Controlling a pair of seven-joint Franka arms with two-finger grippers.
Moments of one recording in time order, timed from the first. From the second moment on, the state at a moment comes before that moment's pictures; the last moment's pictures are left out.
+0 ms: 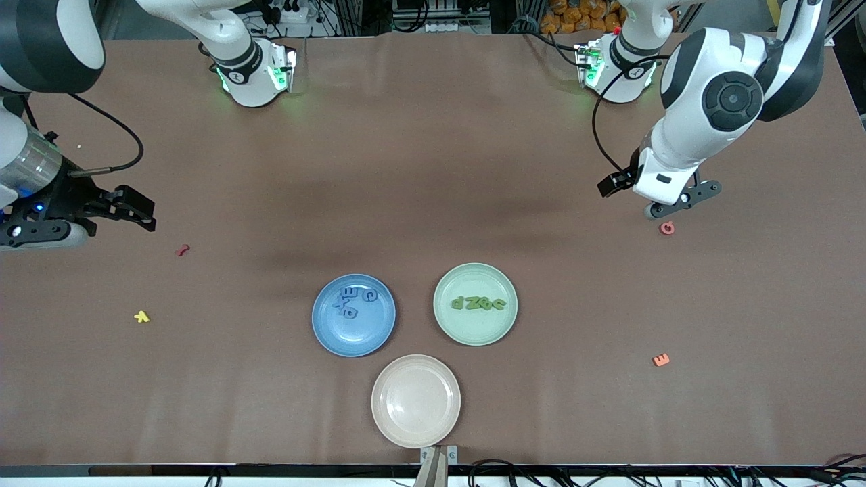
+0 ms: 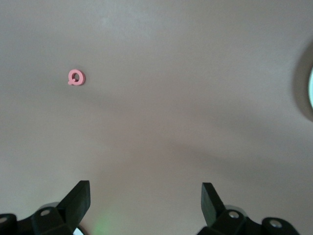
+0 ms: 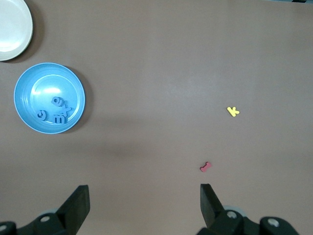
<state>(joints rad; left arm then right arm) 0.10 -0.06 -0.40 -2.12 -0.03 1.90 -0.66 0.18 0.11 -0.12 -1.56 0.00 1.72 -0.02</state>
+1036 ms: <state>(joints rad) 0.15 -0.07 -0.38 -1.77 0.06 1.75 -0.35 0.16 0.11 -0.14 -1.53 0.02 1.66 -0.01</state>
